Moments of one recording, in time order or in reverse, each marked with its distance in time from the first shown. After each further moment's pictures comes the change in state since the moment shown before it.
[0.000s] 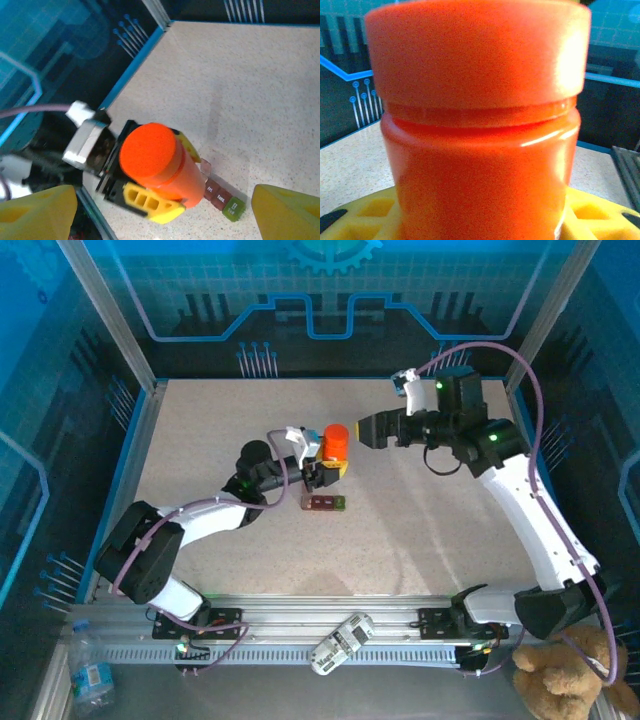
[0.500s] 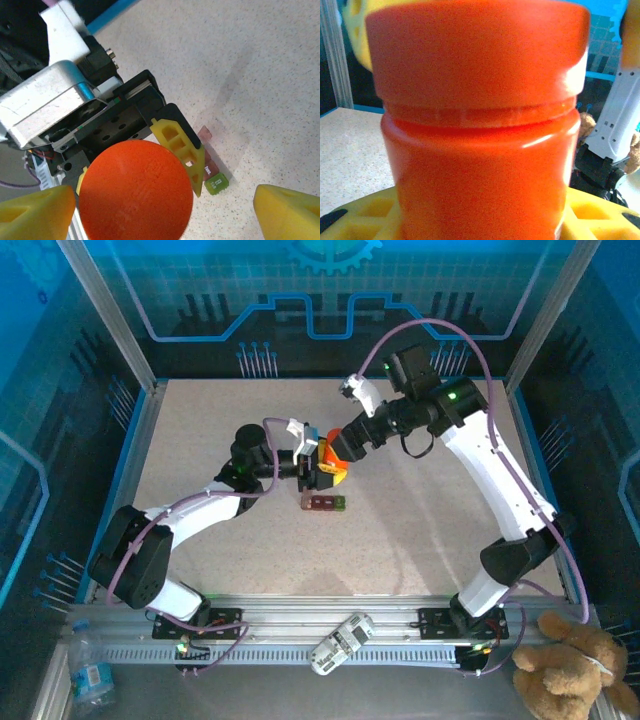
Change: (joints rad) left arm 0.036 -0.031 0.105 -0.166 0.328 -0.026; right arm 0.149 0.341 0.436 -0.442 0.056 -0.407
